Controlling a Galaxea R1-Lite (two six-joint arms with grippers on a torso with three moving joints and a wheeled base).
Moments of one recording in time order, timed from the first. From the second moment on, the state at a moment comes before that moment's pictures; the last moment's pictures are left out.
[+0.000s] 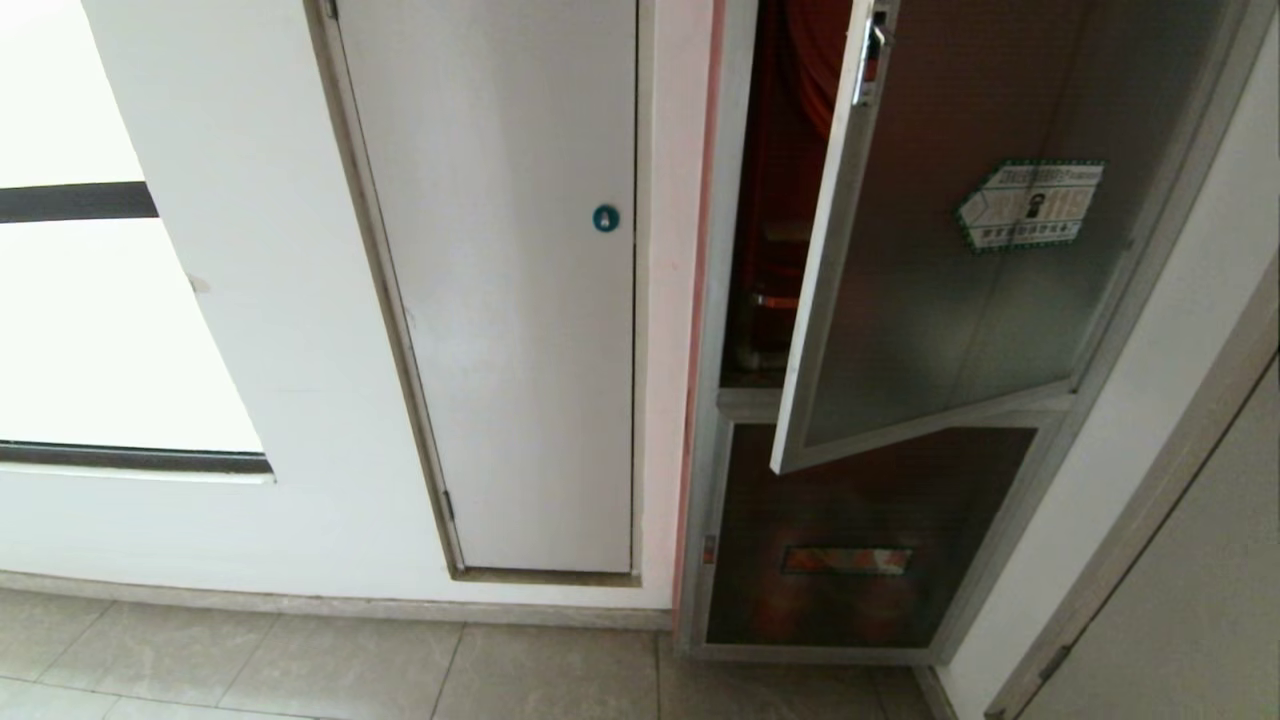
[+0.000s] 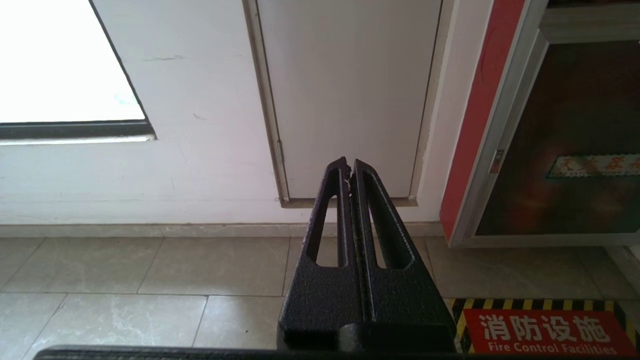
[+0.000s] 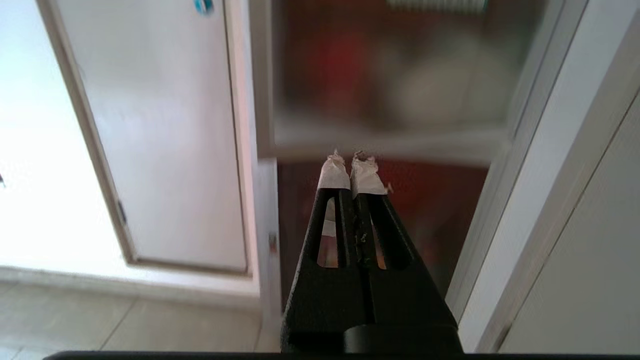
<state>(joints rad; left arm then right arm) -0.01 0.00 0.00 0.01 -0.02 0.03 0.00 0.04 -0.30 0.08 0.03 -0.01</state>
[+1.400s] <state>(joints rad) -0.01 0.00 0.00 0.01 -0.02 0.03 0.00 0.00 0.00 -0.01 0.01 0.00</state>
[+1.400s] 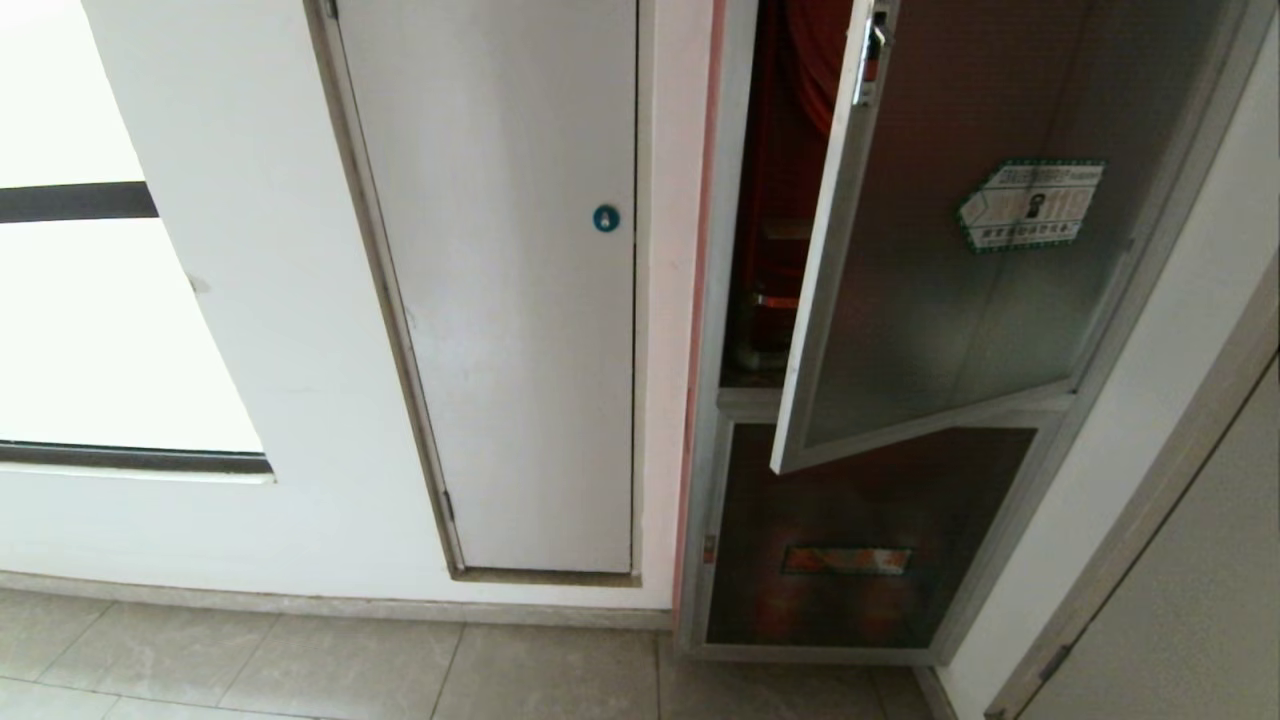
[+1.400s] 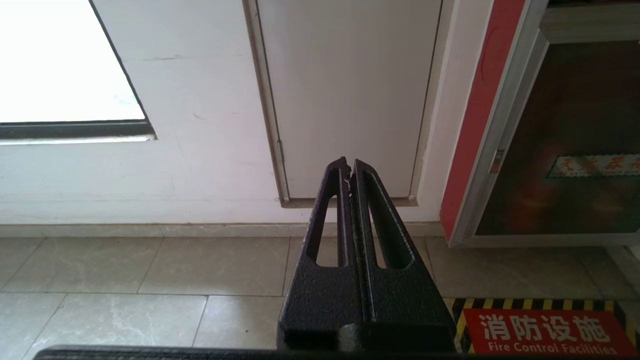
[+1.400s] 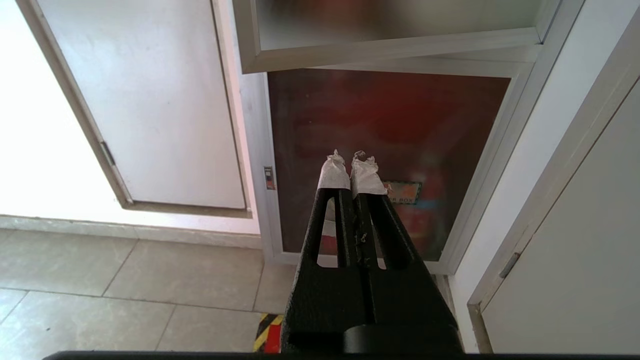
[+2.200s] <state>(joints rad) -0.01 0.00 0.00 0.01 -0.02 0.03 0.00 0.00 0.00 -0.01 0.01 0.00</state>
